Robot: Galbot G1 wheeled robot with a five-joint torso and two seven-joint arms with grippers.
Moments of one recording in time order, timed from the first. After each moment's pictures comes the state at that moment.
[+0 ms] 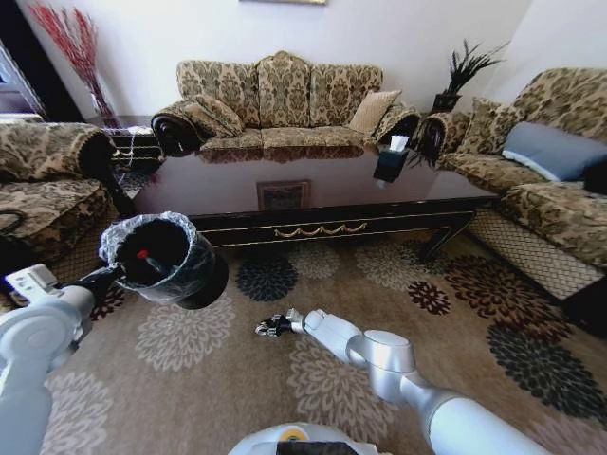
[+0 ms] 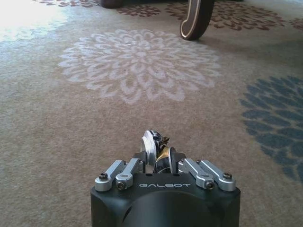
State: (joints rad) left arm 1.29 -0.94 -1.07 -2.16 -1.26 0.74 -0.52; right arm -0.30 1.61 -1.04 0.25 0.71 0.37 -0.59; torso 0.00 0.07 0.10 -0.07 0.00
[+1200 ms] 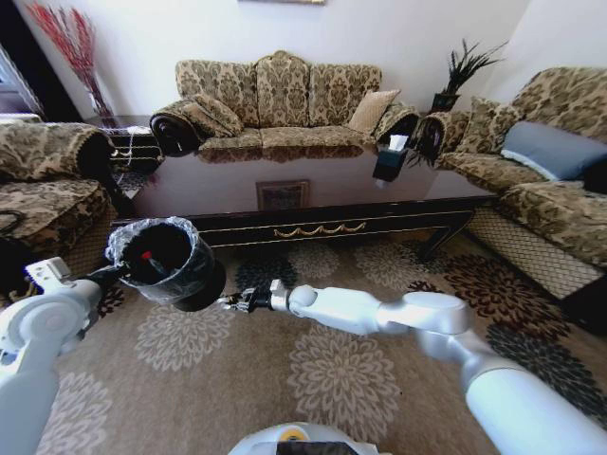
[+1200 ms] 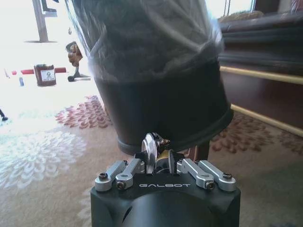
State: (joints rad) left arm 1.24 -0.86 -0.96 -2.05 -1.21 0.73 -0.52; right arm 0.04 1.22 -1.21 1.22 1.11 0.26 -0.29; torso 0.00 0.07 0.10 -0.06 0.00
